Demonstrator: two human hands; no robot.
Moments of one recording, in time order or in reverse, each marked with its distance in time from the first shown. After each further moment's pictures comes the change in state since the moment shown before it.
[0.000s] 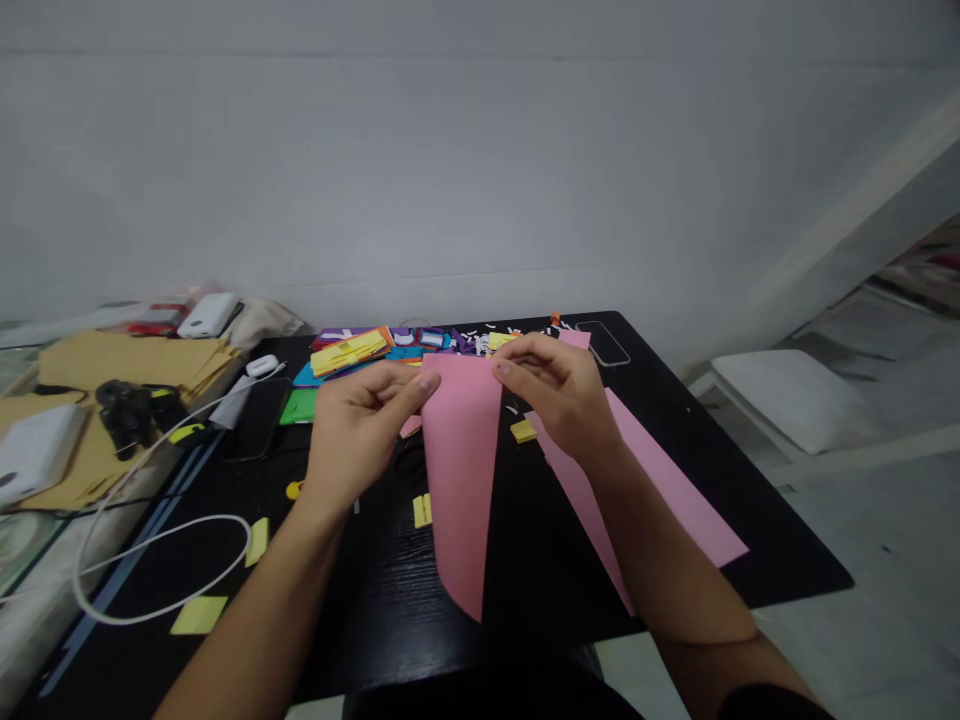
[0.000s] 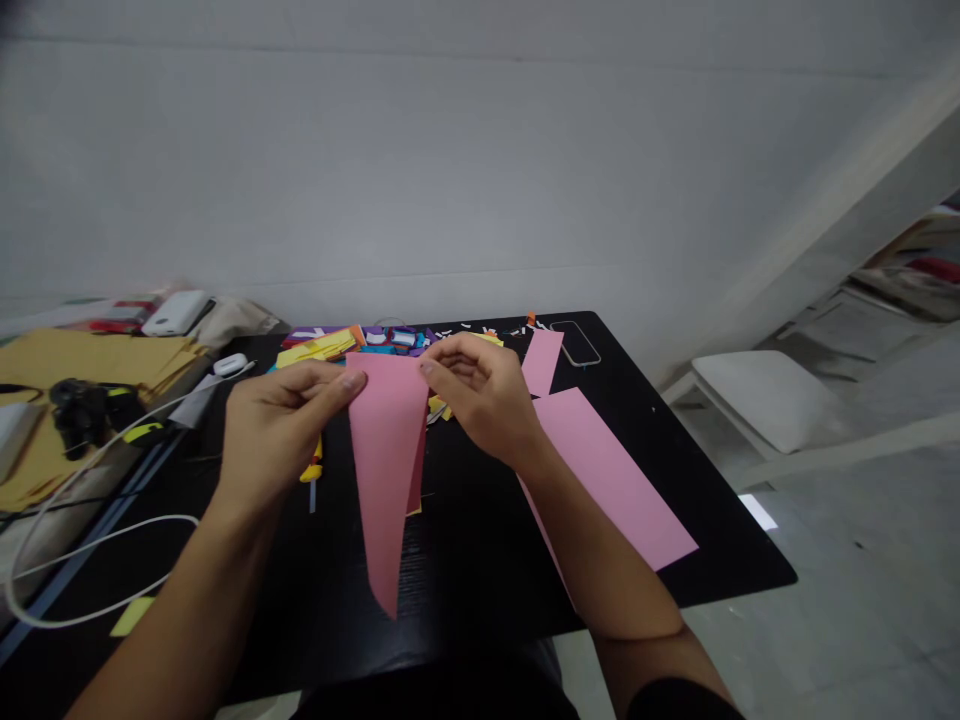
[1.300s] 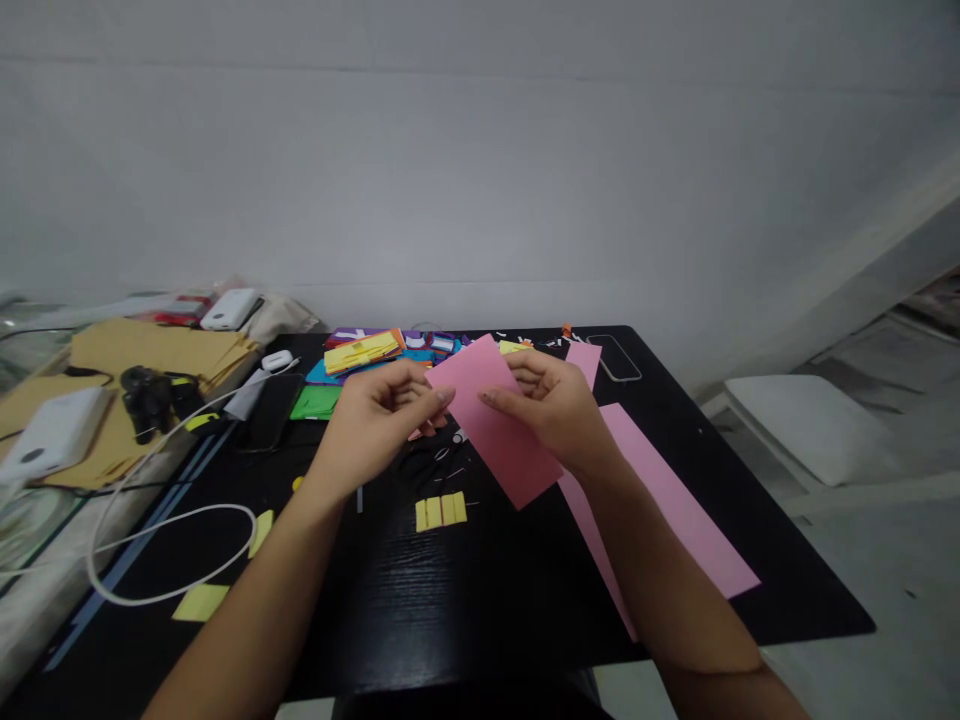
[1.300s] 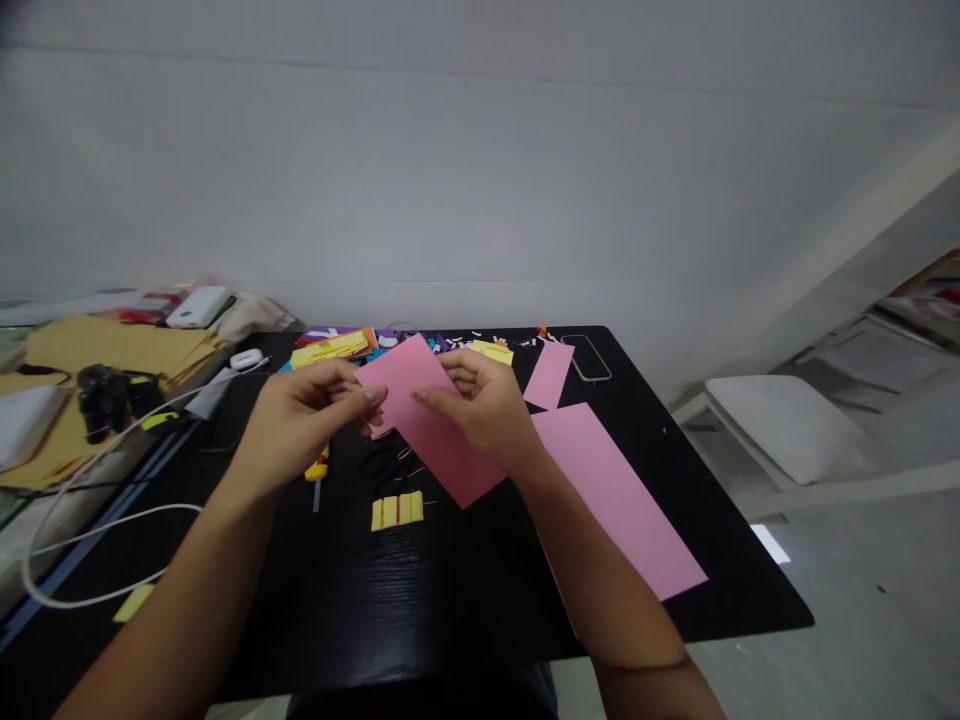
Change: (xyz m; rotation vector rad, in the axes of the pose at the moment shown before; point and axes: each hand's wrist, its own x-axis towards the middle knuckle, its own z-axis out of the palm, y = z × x) left_hand 0.008 -0.003 -0.007 -0.089 -0.237 -0.121; right_hand 0.006 0.014 0.005 0.079 -0.128 0.194
